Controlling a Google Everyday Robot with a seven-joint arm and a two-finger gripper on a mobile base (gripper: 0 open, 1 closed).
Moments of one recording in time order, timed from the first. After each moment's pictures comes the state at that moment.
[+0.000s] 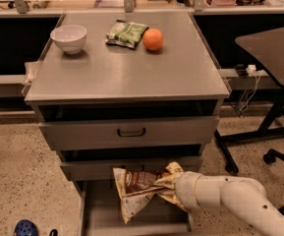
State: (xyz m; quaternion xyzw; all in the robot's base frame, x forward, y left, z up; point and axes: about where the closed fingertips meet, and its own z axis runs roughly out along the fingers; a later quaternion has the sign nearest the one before) arm 0.440 -0.079 0.571 -0.74 0.49 0.03 0.46
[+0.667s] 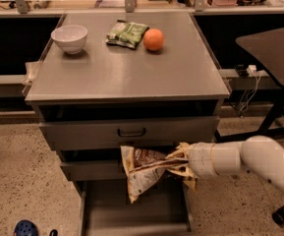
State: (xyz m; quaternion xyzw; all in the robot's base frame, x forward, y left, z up) arm 0.473 -0.105 0.653 -0.71 0.54 0.10 0.44
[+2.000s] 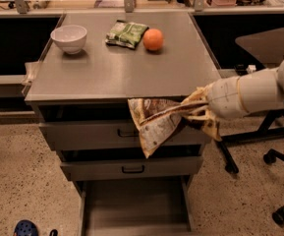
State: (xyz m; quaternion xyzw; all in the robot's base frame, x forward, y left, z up) arm 0.521 -0.135 0.831 -0.74 0.52 0.05 0.43
